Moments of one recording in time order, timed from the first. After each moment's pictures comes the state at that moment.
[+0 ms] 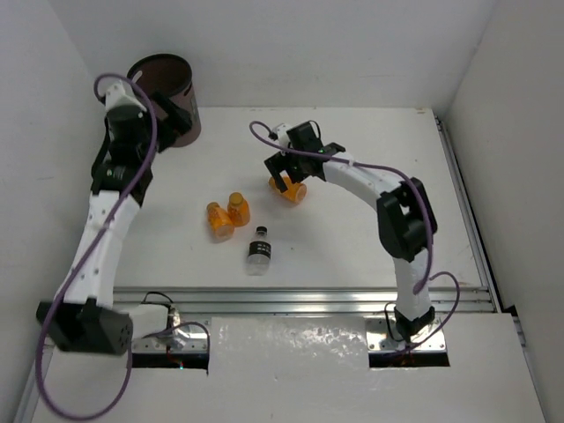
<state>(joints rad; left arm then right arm) 0.04 1.32 1.42 -0.37 -0.09 -0.61 0.56 1.99 1.55 -0.39 -0.04 -0.07</state>
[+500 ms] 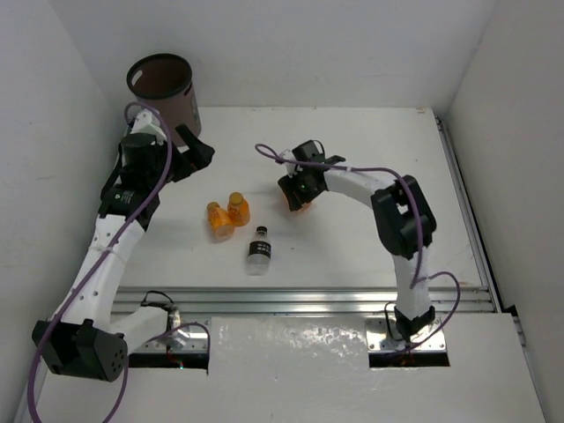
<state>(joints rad) -0.08 1.07 1.11 -0.41 0.06 -0.56 0.54 2.13 1.54 -0.48 -0.11 -0.14</state>
